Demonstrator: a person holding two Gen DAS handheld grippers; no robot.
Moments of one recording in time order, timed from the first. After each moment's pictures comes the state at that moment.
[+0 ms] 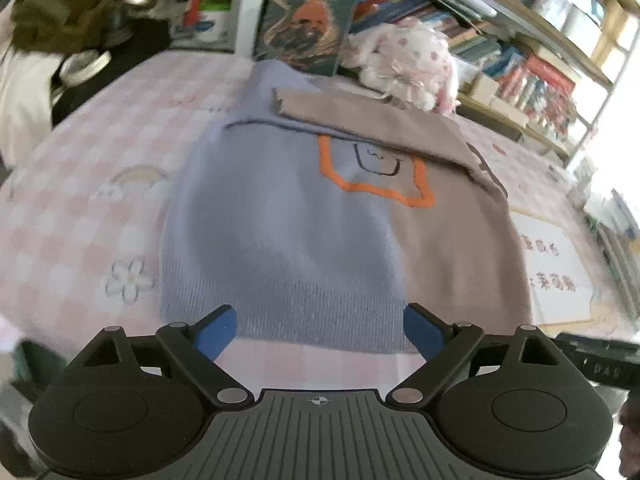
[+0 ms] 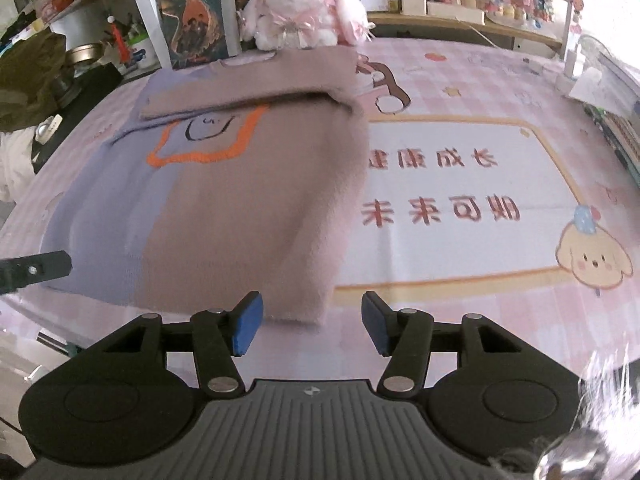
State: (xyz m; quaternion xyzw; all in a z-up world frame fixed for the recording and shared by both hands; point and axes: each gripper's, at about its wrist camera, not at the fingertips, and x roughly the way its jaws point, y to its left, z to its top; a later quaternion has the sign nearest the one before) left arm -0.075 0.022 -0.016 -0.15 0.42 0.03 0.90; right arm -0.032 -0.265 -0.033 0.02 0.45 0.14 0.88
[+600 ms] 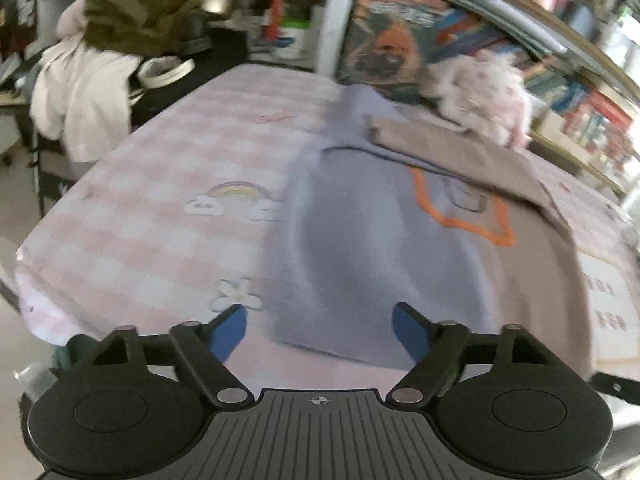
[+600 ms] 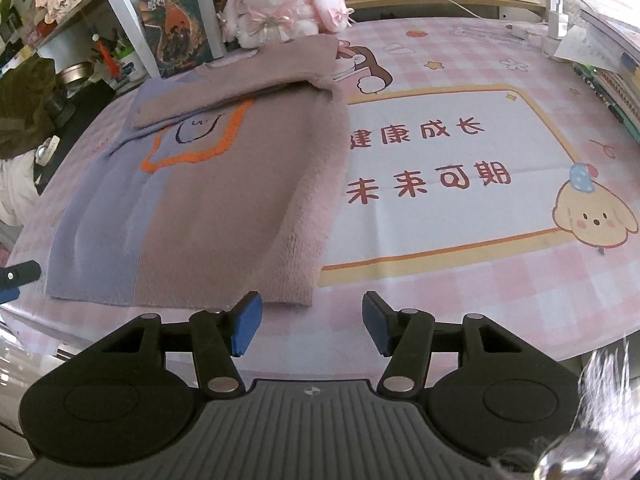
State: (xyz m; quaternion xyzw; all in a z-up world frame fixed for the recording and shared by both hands) left arm -0.080 0.077 -0.013 -0.15 0.40 0.13 0.90; right arm -0.031 -0.279 -0.039 0.07 0.46 0.14 0.87
